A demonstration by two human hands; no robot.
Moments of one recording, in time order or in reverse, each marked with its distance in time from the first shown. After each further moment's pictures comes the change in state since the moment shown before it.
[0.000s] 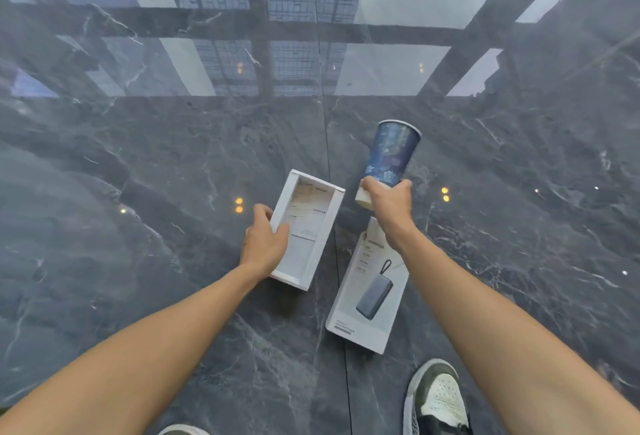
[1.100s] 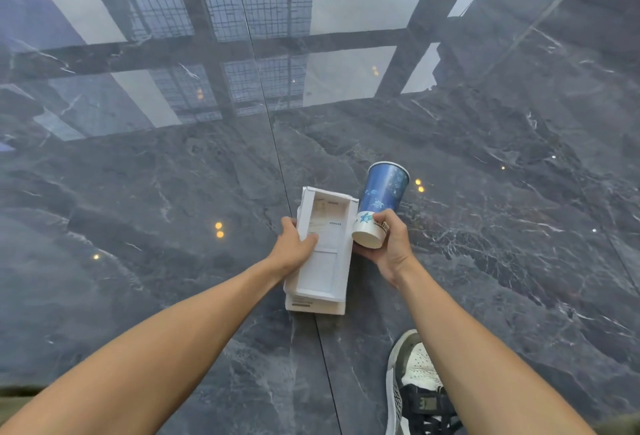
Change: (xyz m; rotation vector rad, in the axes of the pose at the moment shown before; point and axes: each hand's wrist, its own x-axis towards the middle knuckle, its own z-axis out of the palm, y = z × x) left_hand -0.050 0.055 0.078 0.051 -0.449 0.019; right_hand -0.052 0.083 -0.092 0.653 -0.176 0.254
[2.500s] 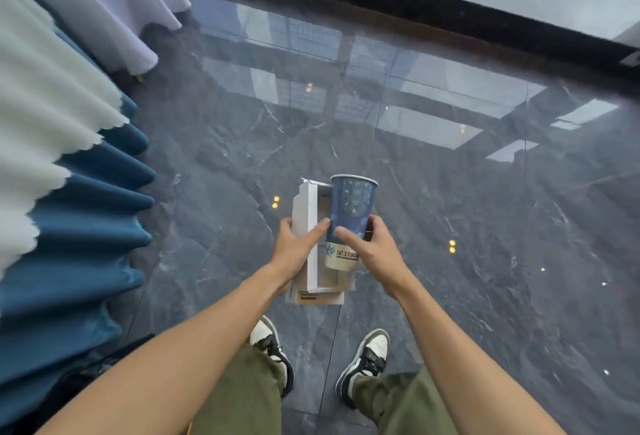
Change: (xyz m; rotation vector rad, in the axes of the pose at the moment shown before) left_hand -0.436 0.212 -0.271 -0.818 0.456 -0.091; right_hand -0.439 -0.279 0.285 -0.907 -0.488 -0.208
